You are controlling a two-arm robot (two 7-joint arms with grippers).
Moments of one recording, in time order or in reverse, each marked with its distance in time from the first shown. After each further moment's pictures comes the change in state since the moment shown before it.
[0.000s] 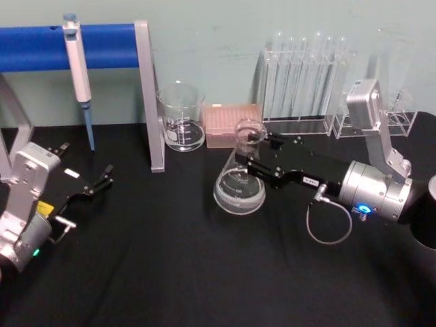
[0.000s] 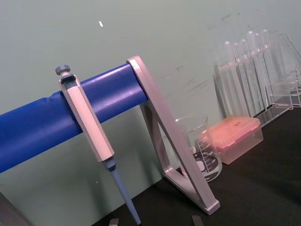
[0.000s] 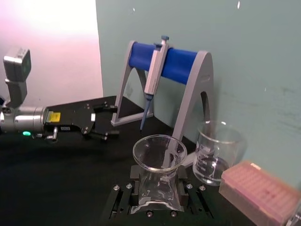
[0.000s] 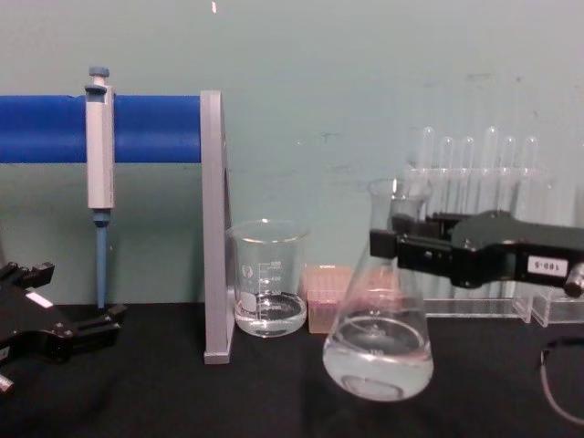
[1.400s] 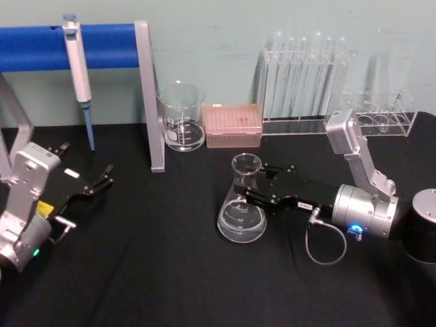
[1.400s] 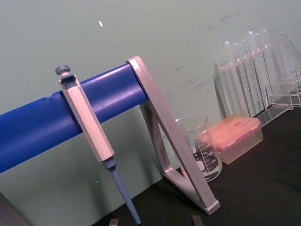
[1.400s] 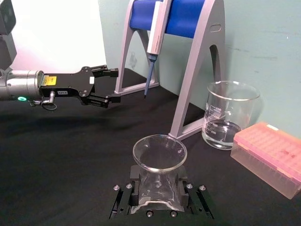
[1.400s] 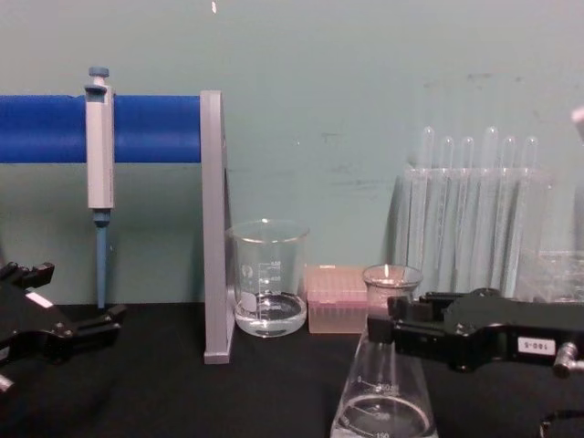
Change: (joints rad) left arm 0.000 0.000 0.000 0.000 0.000 0.000 0.000; right arm 0.025 -0.032 -0.048 0.149 -0.038 -0.005 0.050
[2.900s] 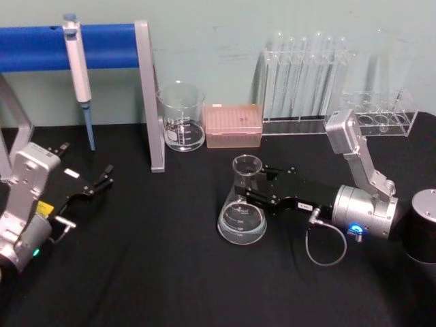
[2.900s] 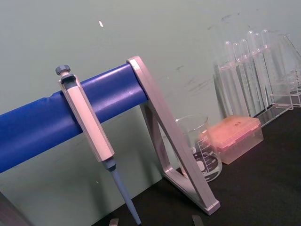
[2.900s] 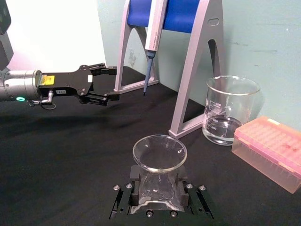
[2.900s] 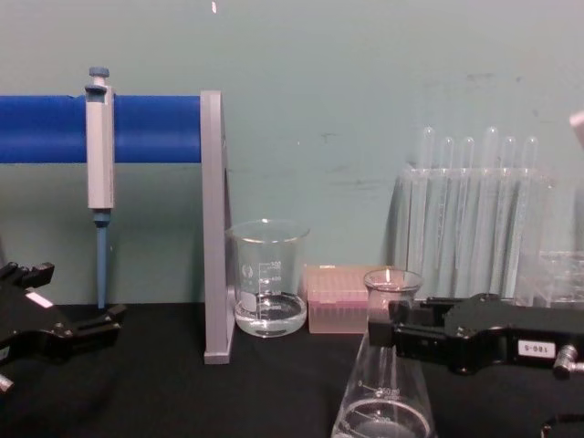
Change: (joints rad) left arm 0.000 0.000 0.000 0.000 0.000 0.000 0.000; right arm 0.003 -0.003 -0.001 0.009 0.012 0.020 0.001
